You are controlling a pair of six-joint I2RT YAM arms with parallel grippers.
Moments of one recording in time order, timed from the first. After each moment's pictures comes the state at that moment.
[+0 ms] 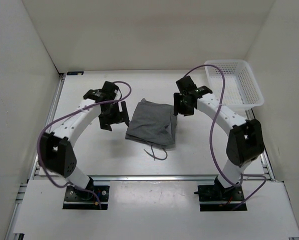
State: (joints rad) left arm -0.36 1.51 1.35 -1.07 0.04 -0.57; right arm 0.48 1.77 1.49 -0.81 0.15 0.41
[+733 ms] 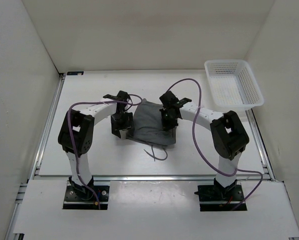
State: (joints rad) left arm -0.41 1.91 1.32 -0.87 0.11 -0.51; right arm 0.63 1.89 1.32 -0.62 -0.06 0.46
